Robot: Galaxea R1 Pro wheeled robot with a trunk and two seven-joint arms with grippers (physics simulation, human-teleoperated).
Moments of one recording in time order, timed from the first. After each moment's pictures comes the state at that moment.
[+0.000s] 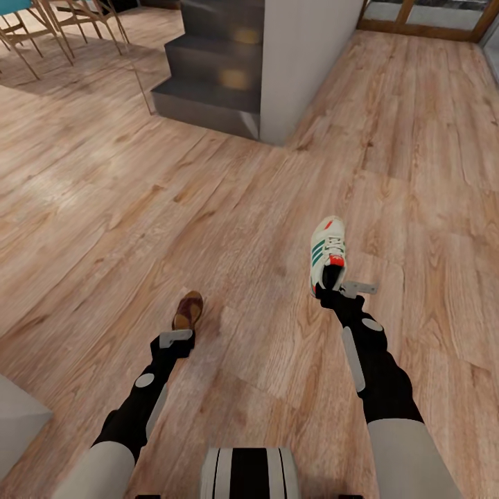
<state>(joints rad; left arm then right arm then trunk) -0.59 -0.08 0.15 -0.75 -0.11 -0.11 -0.03 -0.65 0.10 -0.14 -1.26 -0.01 0.36 -0.05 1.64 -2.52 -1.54</state>
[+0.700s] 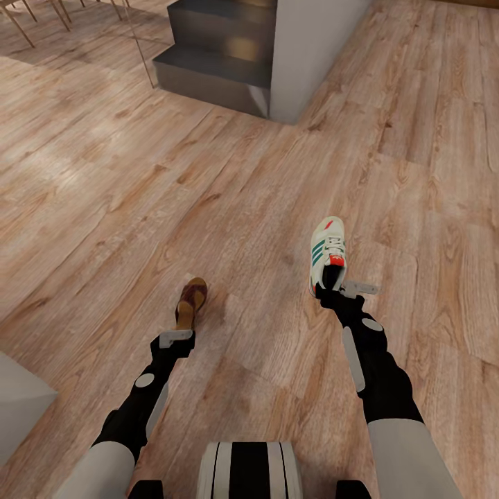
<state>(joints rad) -0.59 -0.08 0.15 -0.75 -0.11 -0.11 -0.03 -0.65 0.10 -0.14 -1.26 -0.01 0.36 -0.05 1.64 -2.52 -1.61</state>
